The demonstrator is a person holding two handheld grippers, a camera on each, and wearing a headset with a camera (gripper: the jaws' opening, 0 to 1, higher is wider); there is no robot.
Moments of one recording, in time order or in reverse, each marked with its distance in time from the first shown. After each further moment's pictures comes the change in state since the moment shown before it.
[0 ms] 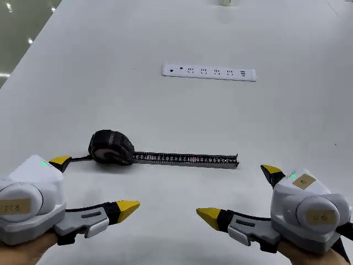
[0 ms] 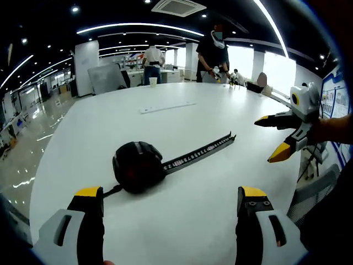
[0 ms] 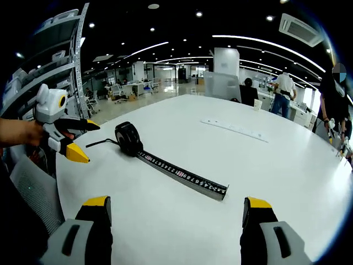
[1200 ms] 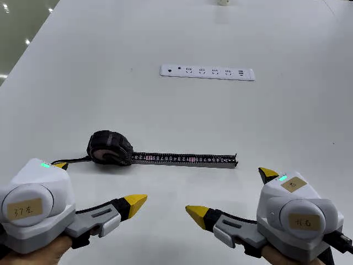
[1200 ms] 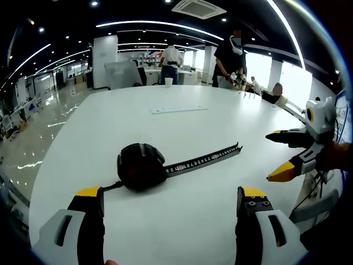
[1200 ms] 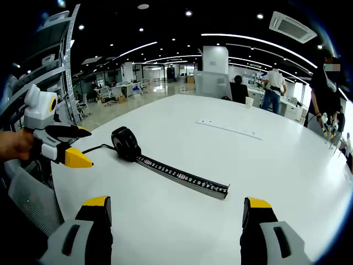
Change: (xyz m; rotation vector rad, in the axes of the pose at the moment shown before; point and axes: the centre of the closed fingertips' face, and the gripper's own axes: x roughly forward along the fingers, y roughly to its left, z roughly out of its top) left arm -0.005 -0.003 0.008 -0.107 0.000 0.098; right arm -0.003 0.009 0.008 0.051 0.009 -0.072
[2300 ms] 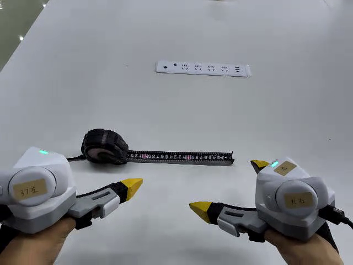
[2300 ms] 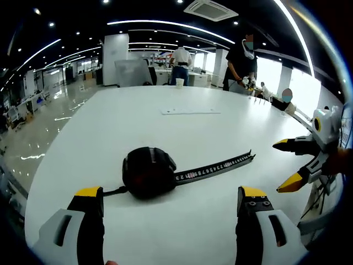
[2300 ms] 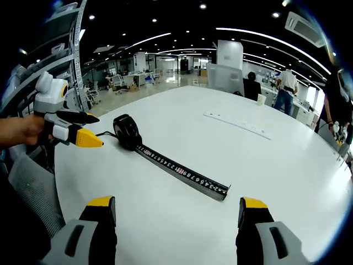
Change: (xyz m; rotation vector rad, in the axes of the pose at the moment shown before) left arm 0.022 0.013 0.007 -0.060 -0.008 0.058; right arm 0.015 -0.014 -0.008 -0.079 0.072 0.083
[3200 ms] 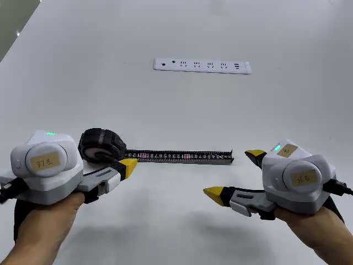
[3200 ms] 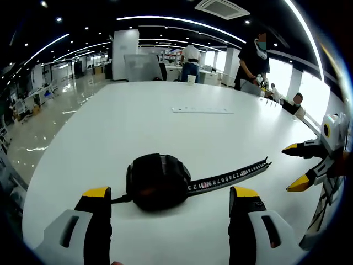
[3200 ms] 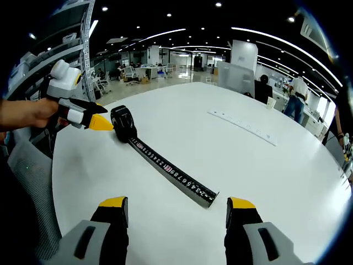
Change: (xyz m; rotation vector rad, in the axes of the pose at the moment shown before) left arm 0.034 0.015 0.007 -0.050 0.031 0.068; right arm 0.014 -0.031 -0.002 -0.097 0.041 0.059
